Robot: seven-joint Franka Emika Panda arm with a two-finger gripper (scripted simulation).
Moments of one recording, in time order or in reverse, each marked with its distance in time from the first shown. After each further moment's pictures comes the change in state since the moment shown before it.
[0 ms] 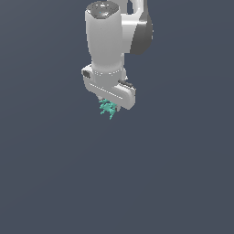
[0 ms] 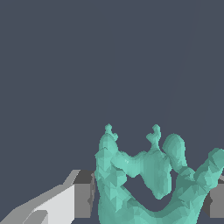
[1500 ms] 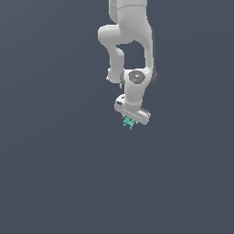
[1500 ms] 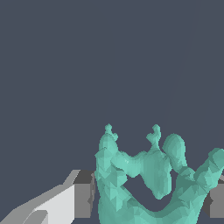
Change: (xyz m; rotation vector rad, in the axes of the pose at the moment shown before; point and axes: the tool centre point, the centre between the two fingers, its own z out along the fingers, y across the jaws) arm -0.132 -0.041 0.214 -0.001 0.000 -0.002
